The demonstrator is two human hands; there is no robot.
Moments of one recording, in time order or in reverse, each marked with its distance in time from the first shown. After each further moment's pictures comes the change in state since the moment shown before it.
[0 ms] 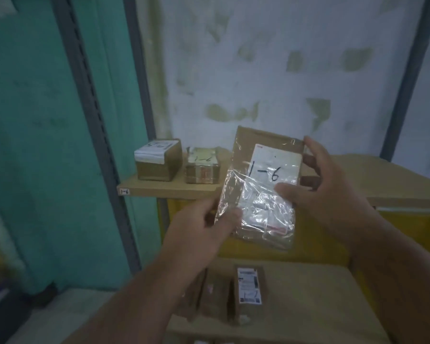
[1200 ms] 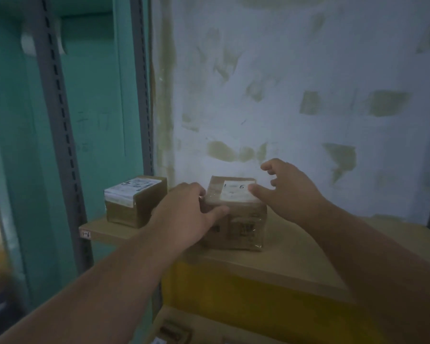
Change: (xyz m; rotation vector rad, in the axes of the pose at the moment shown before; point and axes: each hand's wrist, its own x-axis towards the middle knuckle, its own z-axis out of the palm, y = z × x) left_hand 0.166 0.032 0.040 0.651 0.214 -0.068; right_hand 0.198 0.037 -0.019 -0.599 -0.090 -0.222
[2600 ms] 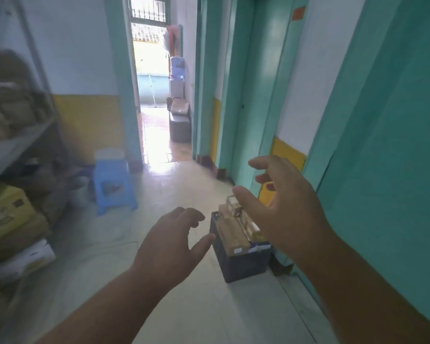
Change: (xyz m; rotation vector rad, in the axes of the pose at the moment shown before) left_hand -0.215 -0.829 -0.389 0.381 0.309 -0.692; right_hand -0.034 -0.828 0.574 0.685 -0.435 -0.737
